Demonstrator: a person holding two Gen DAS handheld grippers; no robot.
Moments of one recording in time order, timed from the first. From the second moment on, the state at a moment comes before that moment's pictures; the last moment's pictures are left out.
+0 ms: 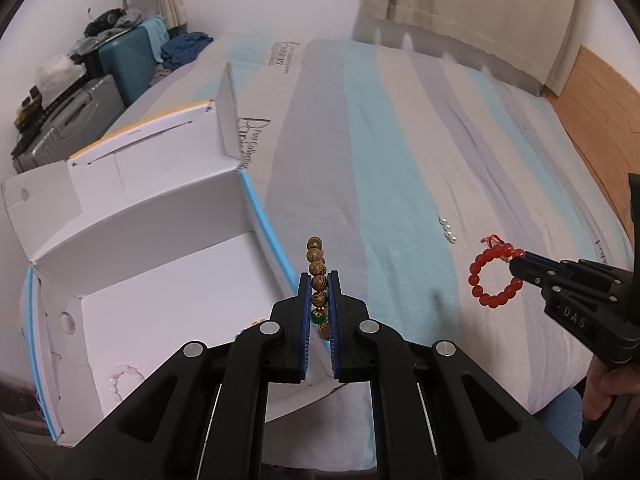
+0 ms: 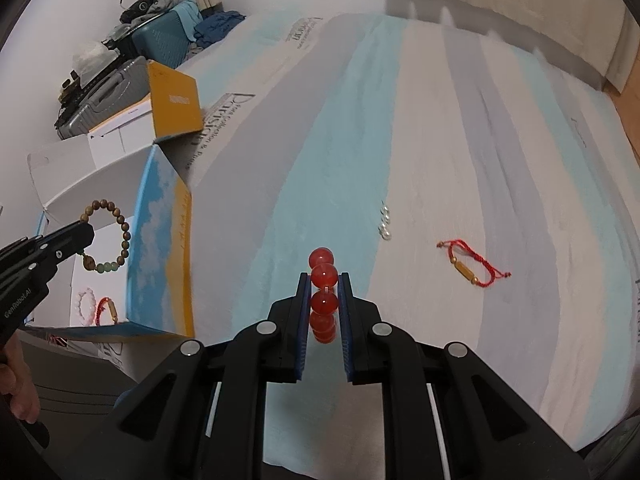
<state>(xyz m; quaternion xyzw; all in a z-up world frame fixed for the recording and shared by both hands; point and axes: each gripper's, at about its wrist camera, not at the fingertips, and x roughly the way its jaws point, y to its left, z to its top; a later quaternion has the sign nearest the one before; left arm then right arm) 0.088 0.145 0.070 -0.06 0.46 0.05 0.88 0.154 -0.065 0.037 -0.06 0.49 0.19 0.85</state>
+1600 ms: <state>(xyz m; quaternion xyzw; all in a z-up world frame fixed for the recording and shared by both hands) 0.000 0.318 0.057 -0.12 0.46 0.16 0.86 0.088 0.147 0.104 -0.14 0.42 0.32 0.84</state>
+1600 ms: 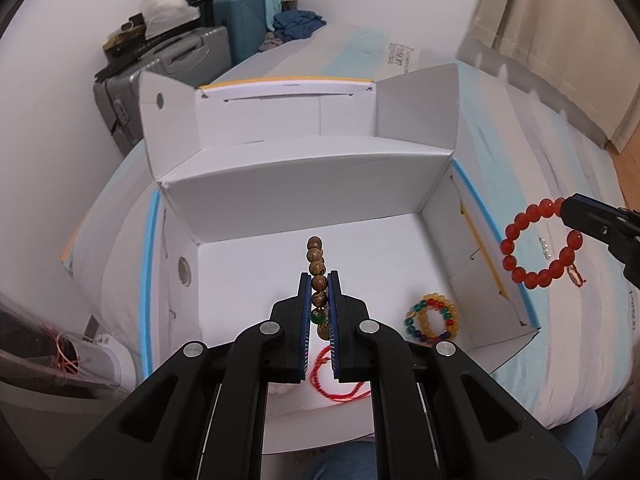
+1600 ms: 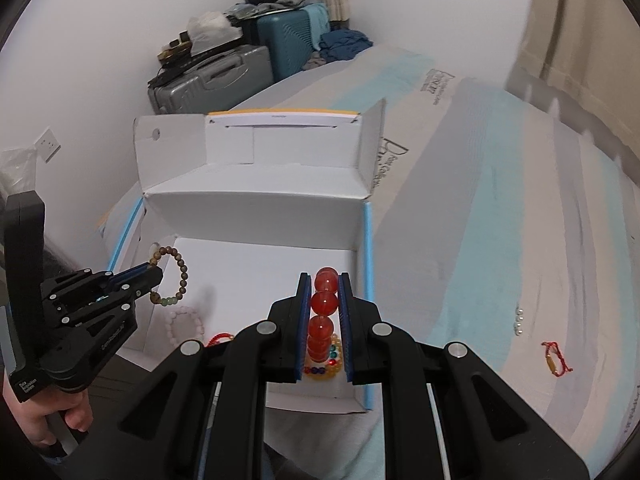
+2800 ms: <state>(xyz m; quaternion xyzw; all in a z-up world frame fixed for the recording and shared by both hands) -0.004 0.354 -0.045 -0.14 0.56 0.20 0.80 0.090 0.203 -0.023 -0.17 0.51 0.33 0.78</state>
